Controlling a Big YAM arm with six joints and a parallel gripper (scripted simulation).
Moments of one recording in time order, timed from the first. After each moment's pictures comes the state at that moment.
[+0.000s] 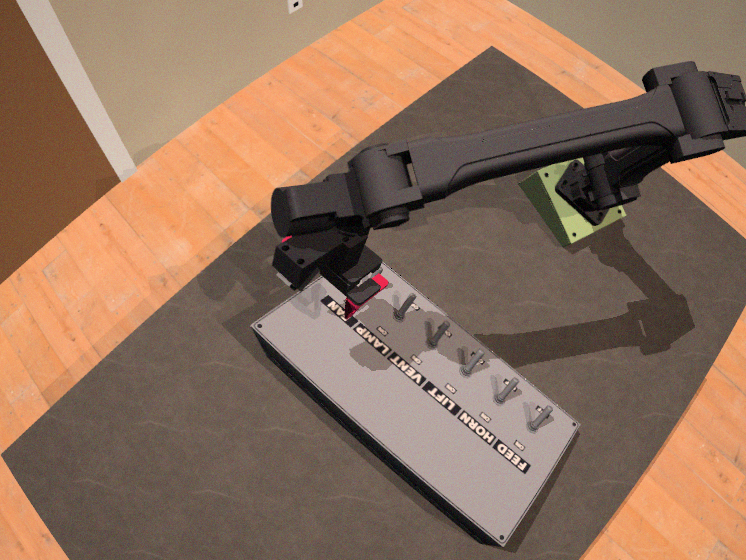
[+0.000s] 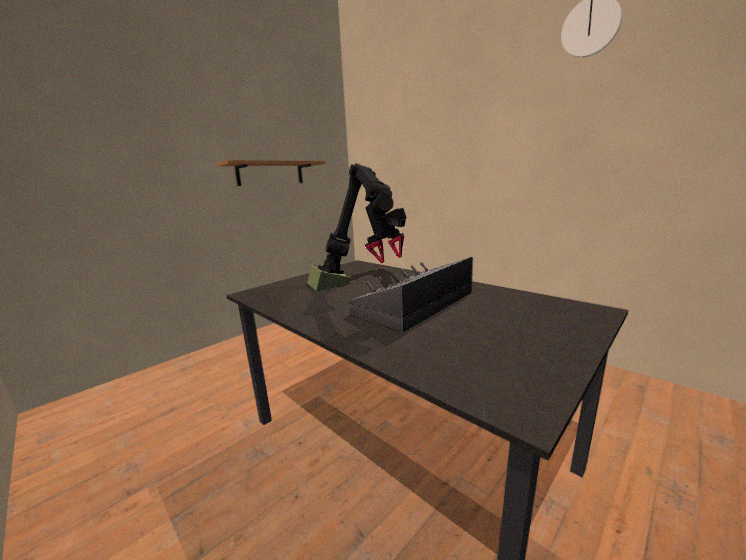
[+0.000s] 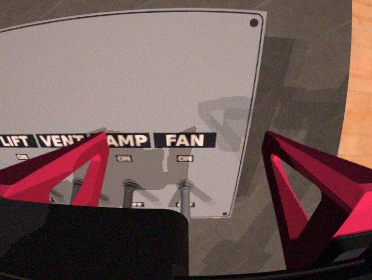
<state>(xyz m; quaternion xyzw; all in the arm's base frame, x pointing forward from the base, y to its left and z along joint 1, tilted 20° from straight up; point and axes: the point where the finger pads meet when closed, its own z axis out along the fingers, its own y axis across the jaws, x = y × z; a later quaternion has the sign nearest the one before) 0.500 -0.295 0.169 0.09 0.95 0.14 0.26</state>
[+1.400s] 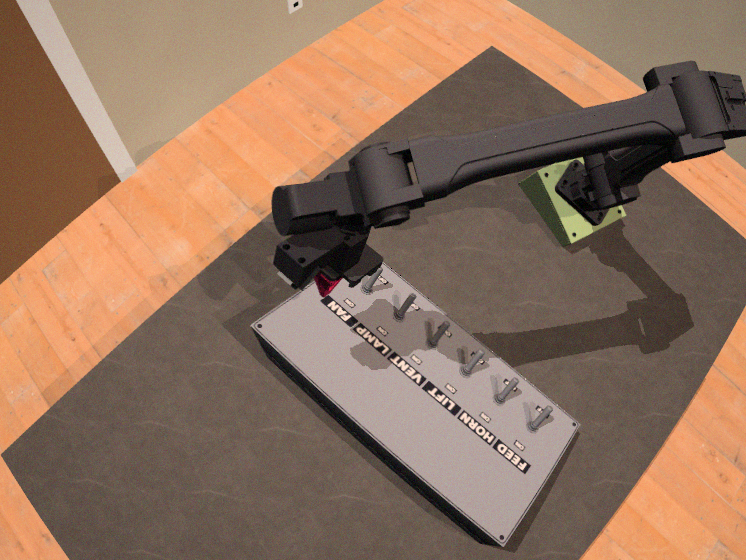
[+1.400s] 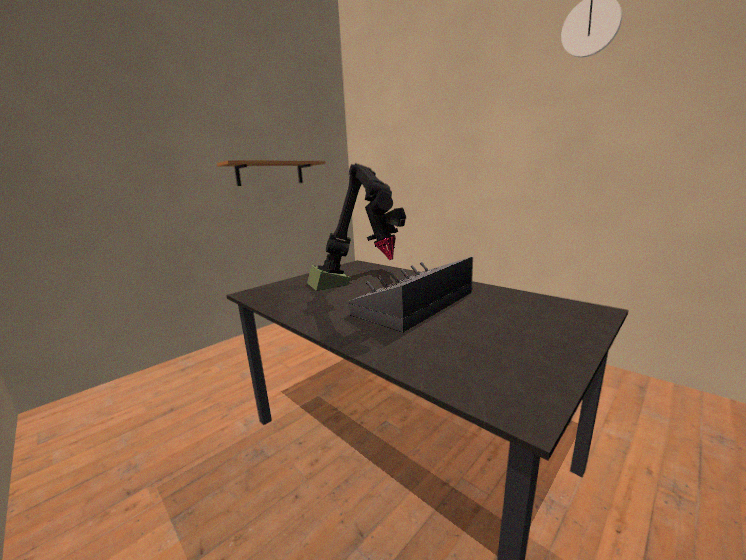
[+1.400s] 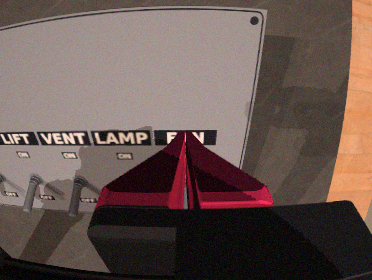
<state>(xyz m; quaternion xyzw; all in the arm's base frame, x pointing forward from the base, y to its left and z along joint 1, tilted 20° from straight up) 0.498 -0.295 0.170 0.09 0.95 0.14 0.26</state>
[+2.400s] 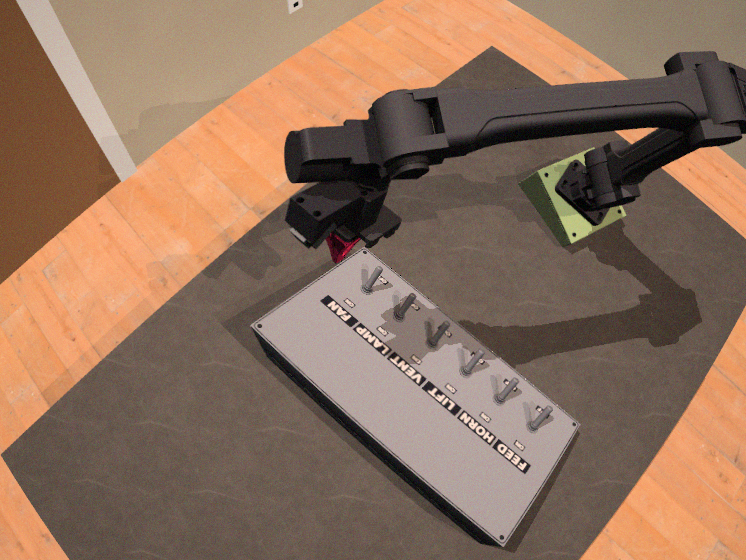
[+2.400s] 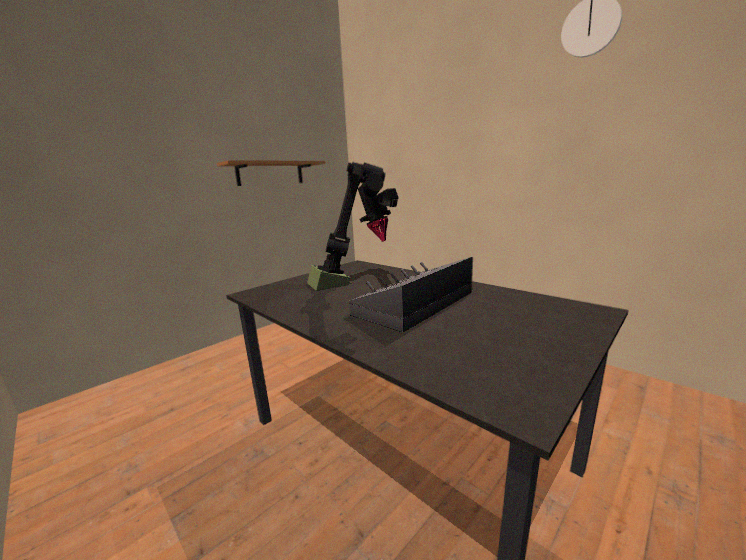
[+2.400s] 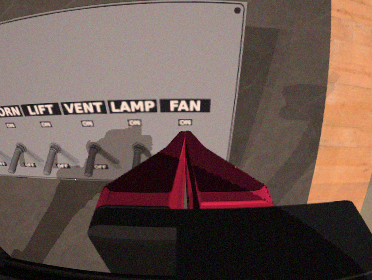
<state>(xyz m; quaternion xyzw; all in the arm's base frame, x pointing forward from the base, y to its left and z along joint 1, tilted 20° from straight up) 0.458 -0.310 0.226 0.09 0.95 0.14 0.26</state>
